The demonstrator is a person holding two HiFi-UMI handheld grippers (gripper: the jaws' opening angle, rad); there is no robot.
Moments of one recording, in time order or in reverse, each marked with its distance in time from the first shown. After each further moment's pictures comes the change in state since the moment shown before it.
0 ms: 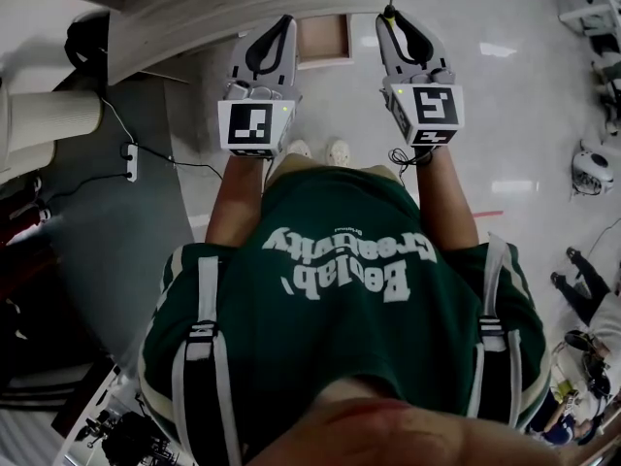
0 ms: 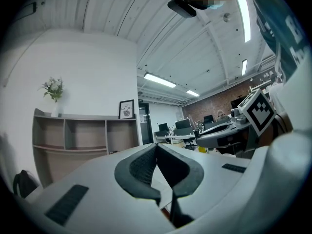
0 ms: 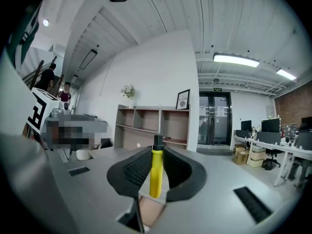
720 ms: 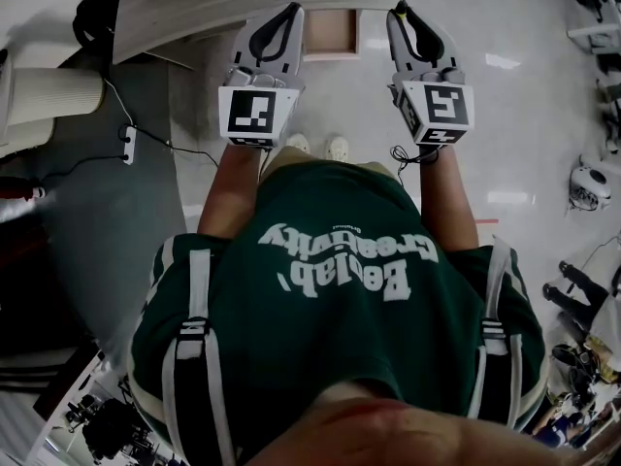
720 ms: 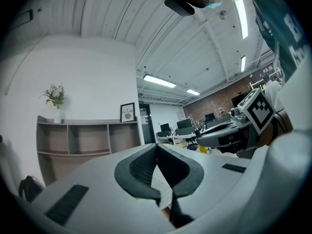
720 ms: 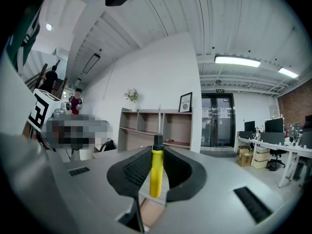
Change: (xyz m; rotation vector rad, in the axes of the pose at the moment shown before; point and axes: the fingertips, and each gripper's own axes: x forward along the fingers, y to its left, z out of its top) left arm -0.014 0.002 0.016 0.035 0.001 0.022; right arm -0.009 0.009 0.013 0.009 -0.031 0.037
